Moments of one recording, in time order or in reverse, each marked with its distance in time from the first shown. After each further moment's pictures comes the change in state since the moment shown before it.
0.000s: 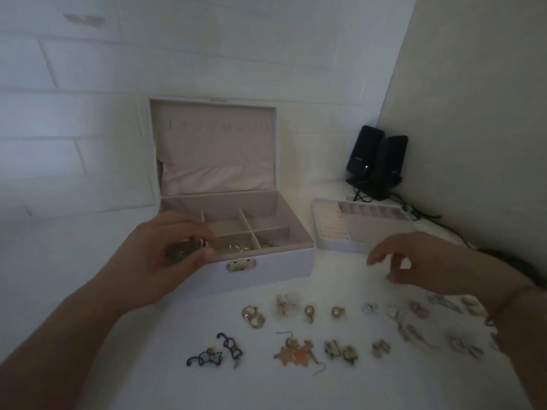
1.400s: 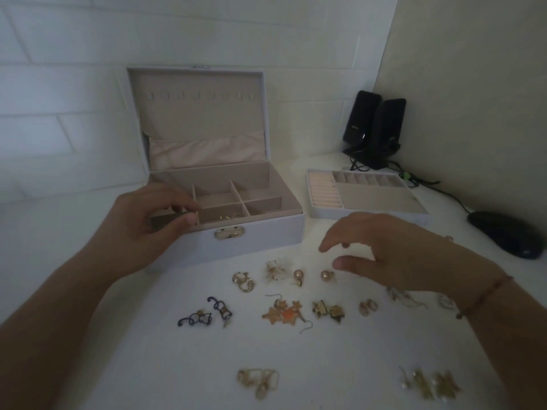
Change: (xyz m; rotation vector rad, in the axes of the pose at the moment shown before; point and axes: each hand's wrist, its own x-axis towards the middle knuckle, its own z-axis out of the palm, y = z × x) left_hand -0.001 0.012 0.002 -0.008 0.039 -0.040; right_hand -0.019 -0.048 0.028 -0.056 0.151 -0.341
